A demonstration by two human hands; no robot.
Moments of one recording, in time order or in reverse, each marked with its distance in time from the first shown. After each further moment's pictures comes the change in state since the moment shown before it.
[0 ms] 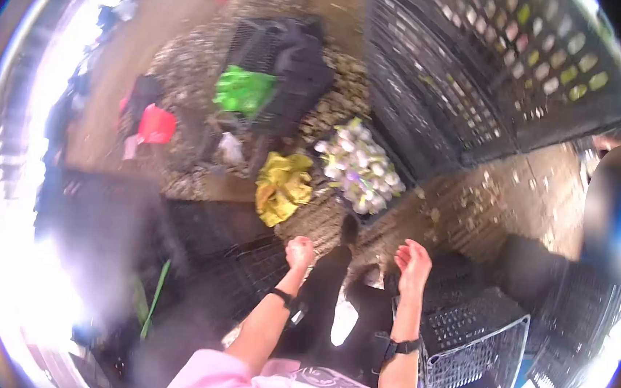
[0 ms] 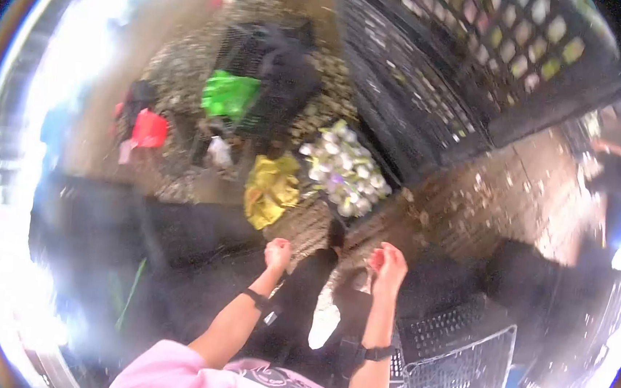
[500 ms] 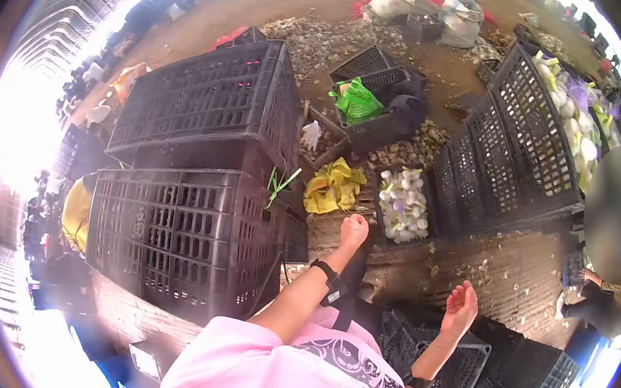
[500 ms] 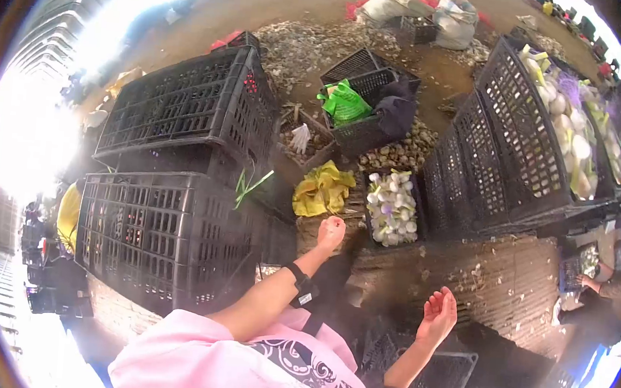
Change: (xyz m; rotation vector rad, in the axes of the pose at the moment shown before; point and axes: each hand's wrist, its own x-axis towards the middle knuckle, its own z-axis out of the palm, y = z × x) left_hand -0.070 0.088 -0.144 -0.451 0.084 -0.130; right_hand -0.195 -0.142 -0.028 0.050 -0.230 -0.240
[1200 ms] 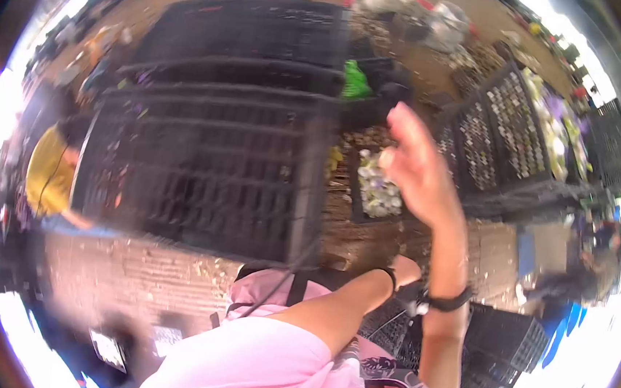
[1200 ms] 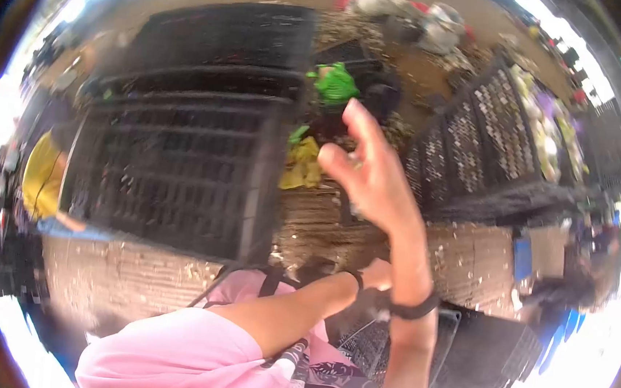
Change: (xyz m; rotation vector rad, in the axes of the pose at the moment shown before) left_hand -0.215 0.014 0.068 0.463 -0.768 0.933; right_hand -0.194 -0.049 0.274 -0.841 -1.159 -0.723
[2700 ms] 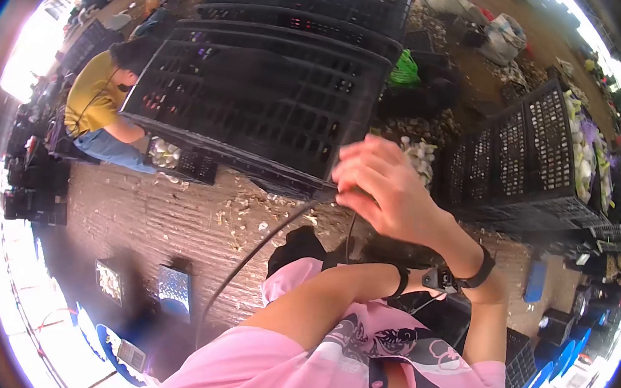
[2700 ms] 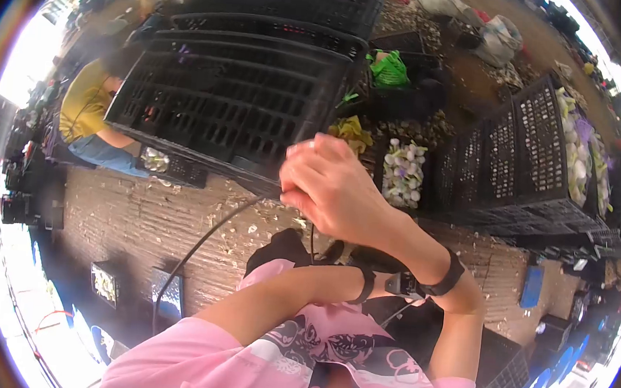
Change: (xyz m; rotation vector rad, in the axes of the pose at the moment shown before) left_hand -0.045 0.071 -0.008 -0.232 0.093 -0.002; right_hand -0.044 -0.045 0.058 -0.199 -0.490 -0.707
